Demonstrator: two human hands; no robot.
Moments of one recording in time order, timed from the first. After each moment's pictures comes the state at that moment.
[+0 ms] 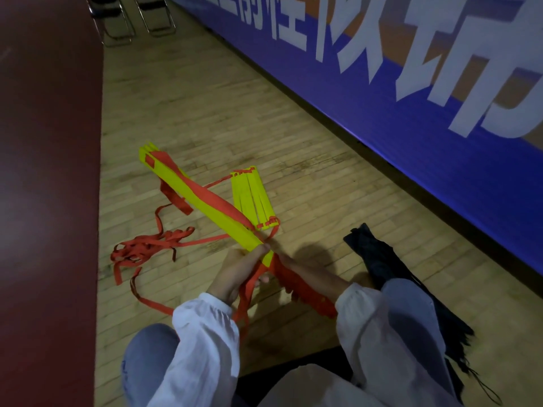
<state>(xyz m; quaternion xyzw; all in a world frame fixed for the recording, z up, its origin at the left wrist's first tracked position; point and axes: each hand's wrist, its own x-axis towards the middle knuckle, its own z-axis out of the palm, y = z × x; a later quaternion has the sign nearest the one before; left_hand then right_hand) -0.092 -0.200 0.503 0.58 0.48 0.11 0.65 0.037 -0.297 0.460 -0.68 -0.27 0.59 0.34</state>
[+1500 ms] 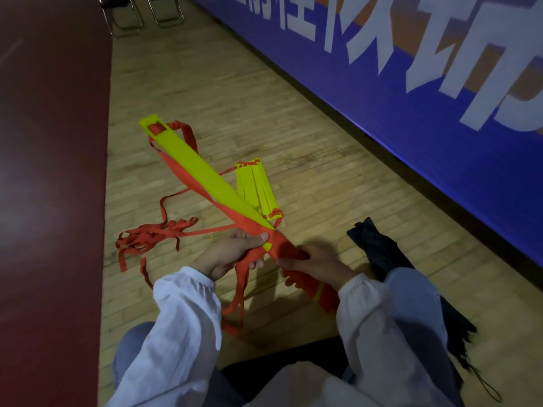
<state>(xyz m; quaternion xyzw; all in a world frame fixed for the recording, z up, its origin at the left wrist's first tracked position) -0.107 -0.174 0.502 0.64 0.33 0.06 0.69 0.052 -0.302 0.451 -0.67 -0.32 0.55 0.37</state>
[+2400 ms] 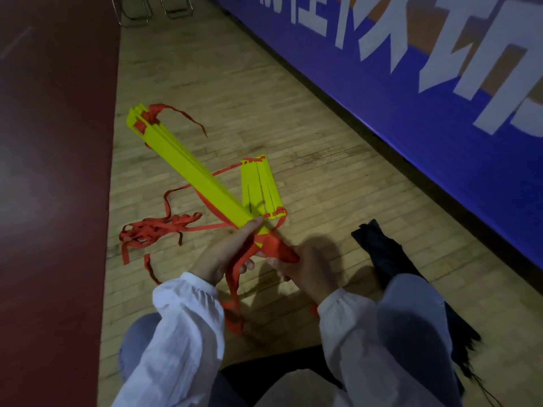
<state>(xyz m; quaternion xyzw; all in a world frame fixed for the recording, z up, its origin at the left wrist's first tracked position) -0.104 -0.175 0.516 0.58 0.47 0.05 0.66 0.020 -0.285 0.441 -0.75 -0.40 0.33 0.40</state>
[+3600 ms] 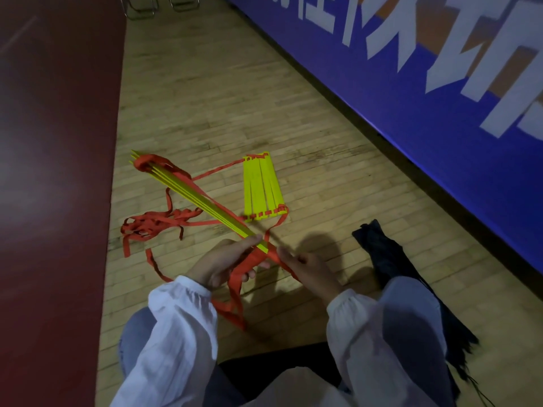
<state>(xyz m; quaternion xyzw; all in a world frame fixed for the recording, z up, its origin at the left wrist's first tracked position) -0.119 -0.178 0.497 0.54 0.46 0.02 0.71 0.025 -0.293 0.443 -0.75 -0.31 0.45 0.37</state>
